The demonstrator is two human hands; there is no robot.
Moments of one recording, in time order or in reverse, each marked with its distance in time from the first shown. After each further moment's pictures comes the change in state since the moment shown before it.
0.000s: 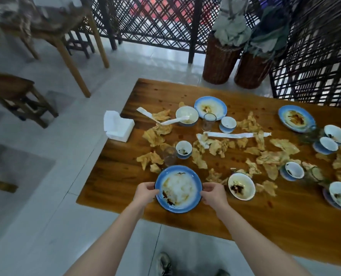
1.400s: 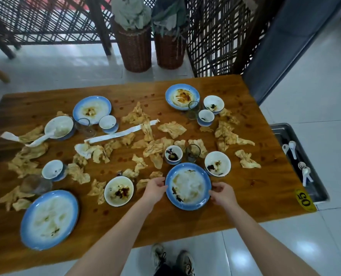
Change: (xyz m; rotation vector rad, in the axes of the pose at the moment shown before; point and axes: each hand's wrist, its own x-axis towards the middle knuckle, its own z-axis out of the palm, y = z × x) left_hand -0.049 0.101 0.392 0.306 -0.336 0.097; right_hand 0.065 0.193 -0.351 0.181 0.253 0.190
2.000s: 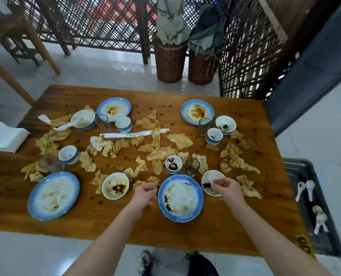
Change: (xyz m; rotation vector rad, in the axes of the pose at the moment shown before) left_hand -0.023 -0.002 0.009 -0.315 0.225 -0.082; right_hand 0.026 -0.065 -0.059 -0.010 -0.124 -0.277
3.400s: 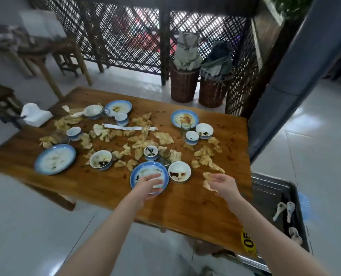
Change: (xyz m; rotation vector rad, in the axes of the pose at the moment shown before) left_hand -0.135 0.016 0.136 -0.299 0.002 0.018; right_hand -0.020 0.026 -0.158 -0.053 -0.209 -0.133
